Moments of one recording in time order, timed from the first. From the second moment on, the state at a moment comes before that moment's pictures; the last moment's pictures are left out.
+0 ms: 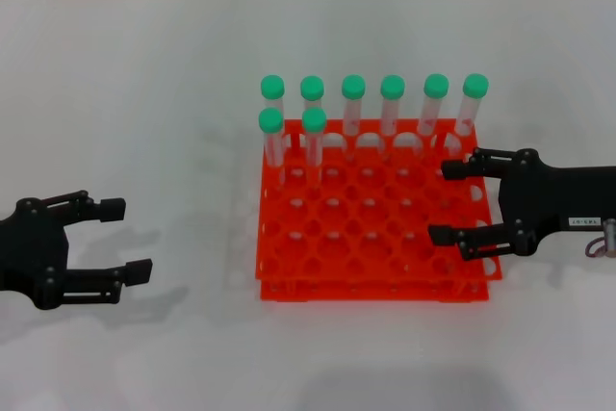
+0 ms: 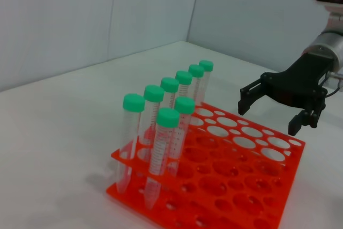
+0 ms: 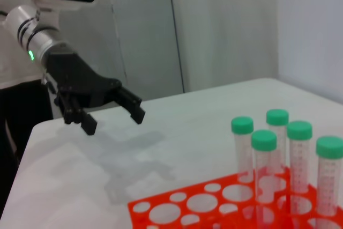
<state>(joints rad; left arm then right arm) -0.21 -2.03 0.74 1.01 1.98 1.79 -1.44 0.43 1.95 -1.33 -0.71 -1.53 -1.41 1.26</state>
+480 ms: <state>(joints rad) -0.23 -2.03 0.74 1.00 1.99 1.78 -1.45 0.43 1.94 -1.33 -0.72 -1.54 -1.40 1.27</state>
